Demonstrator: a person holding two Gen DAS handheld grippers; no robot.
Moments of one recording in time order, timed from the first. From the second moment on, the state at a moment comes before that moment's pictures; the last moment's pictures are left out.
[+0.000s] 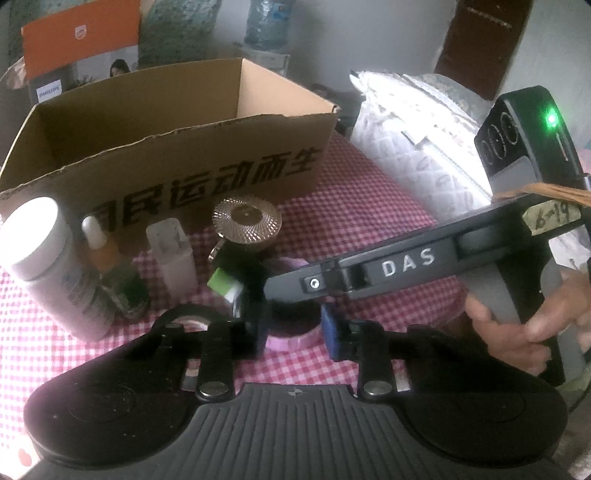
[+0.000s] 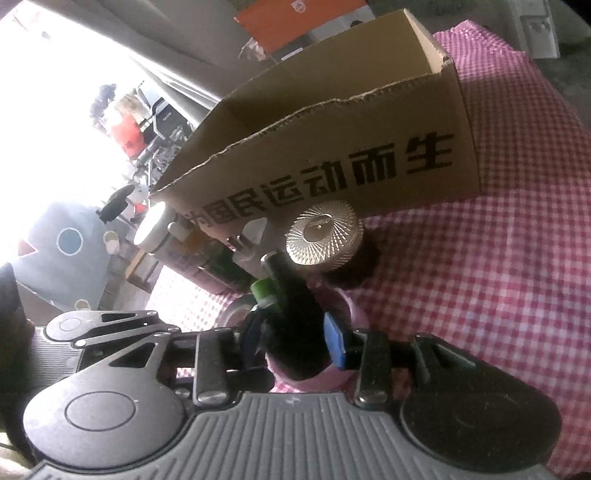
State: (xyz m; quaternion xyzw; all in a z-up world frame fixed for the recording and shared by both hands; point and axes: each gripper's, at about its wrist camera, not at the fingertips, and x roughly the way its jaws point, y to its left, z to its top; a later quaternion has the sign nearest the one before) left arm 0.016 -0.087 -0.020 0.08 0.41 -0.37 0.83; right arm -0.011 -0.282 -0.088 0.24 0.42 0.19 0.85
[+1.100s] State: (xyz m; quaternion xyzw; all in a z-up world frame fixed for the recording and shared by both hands) left arm 0.037 -0.073 -0.035 0.06 0.44 -0.34 0.83; right arm -0.020 -0.290 -0.092 0.29 0.41 0.21 0.84
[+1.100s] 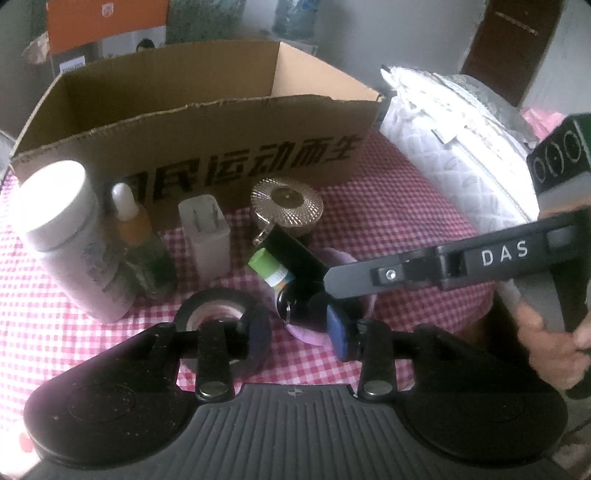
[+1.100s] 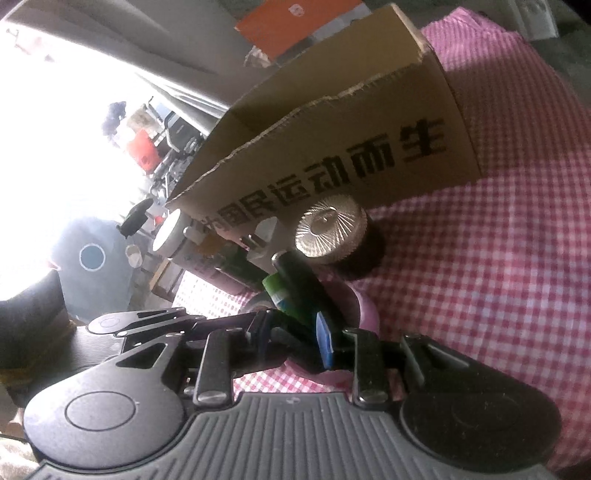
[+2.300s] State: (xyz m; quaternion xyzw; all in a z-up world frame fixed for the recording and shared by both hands) left arm 0.021 -0.094 -0.031 0.07 0.38 -0.39 0.84; right arm -0.036 -0.326 -0.112 0.38 0.36 0.21 0.82
